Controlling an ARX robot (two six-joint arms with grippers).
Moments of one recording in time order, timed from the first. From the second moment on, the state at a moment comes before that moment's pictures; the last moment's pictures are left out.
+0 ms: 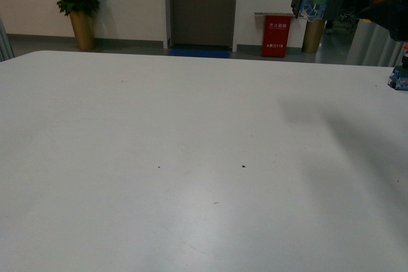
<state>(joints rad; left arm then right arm) 0.00 0.79 0.03 0.75 0.00 -0.01 0.35 1.32 0.90 0.17 0.14 1.66</state>
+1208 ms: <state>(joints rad) 0.00 0.18 0.03 0.18 0.00 -0.01 0.31 1.30 0.89 0.18 0.13 1.64</state>
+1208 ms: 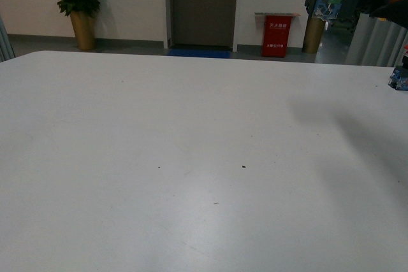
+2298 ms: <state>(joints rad) 0.00 0.00 0.03 0.00 0.00 -0.01 0.28 1.27 0.88 0.26 0.34 1.07</state>
